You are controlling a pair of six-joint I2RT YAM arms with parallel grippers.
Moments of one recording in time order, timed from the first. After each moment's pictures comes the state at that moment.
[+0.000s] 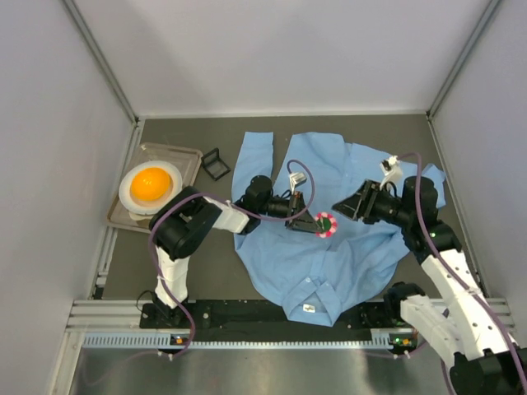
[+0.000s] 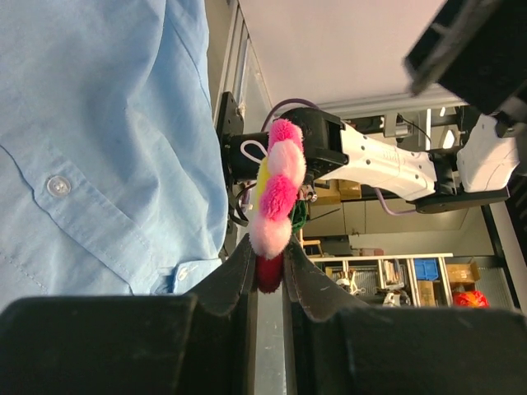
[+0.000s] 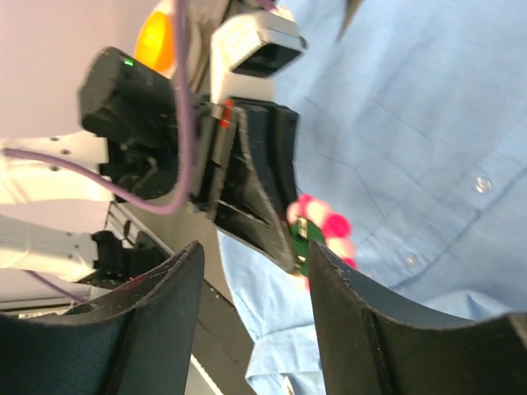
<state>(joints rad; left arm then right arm) -0.72 1.98 0.91 0.96 1.04 -1.23 0.22 0.77 0.74 -0.38 -0.59 0.59</state>
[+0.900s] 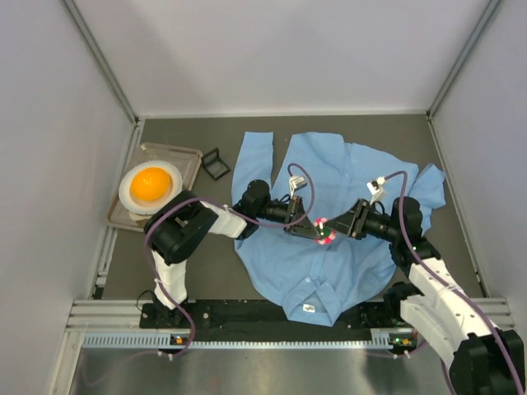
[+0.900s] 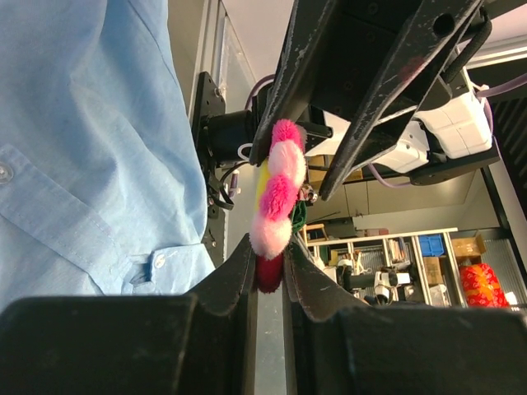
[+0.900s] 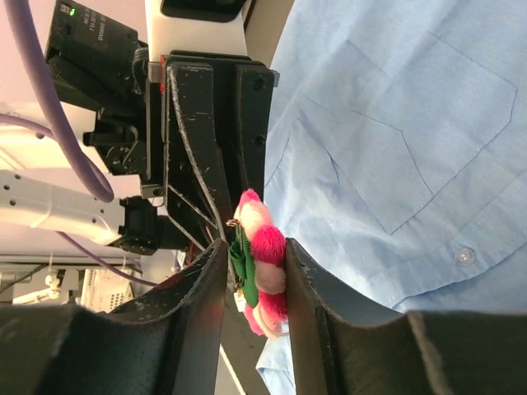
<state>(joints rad) -0.75 1.92 0.84 1.03 1.07 -1.24 0.20 0.75 0.36 0.04 -0.77 0.76</state>
